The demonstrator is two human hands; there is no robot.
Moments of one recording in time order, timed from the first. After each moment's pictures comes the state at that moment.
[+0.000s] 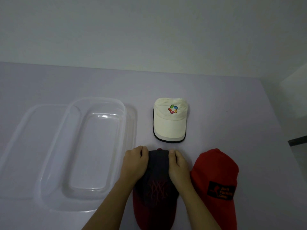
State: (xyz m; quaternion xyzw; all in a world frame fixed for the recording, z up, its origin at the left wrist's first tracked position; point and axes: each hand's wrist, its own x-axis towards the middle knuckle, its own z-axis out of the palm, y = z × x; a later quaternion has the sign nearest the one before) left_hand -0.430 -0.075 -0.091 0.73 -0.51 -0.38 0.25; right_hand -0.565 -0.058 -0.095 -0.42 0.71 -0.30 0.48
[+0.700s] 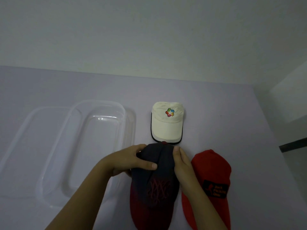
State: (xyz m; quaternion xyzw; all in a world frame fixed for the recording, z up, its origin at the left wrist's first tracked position) left_hand -0.390 -0.090 -0.022 0.52 -0.48 -0.71 0.04; right_hand -0.580 -0.054 -0.044 -0.38 0.65 -0.33 0.58
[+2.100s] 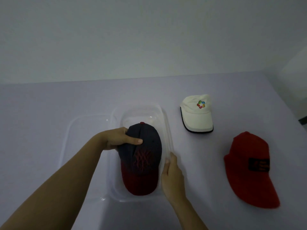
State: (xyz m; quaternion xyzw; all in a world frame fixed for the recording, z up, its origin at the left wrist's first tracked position) left_hand -0.205 -0.138 -0.018 0.55 -0.49 -0.68 -0.04; right_hand -0.382 0.008 -0.062 -0.45 0.75 -0.26 0.40
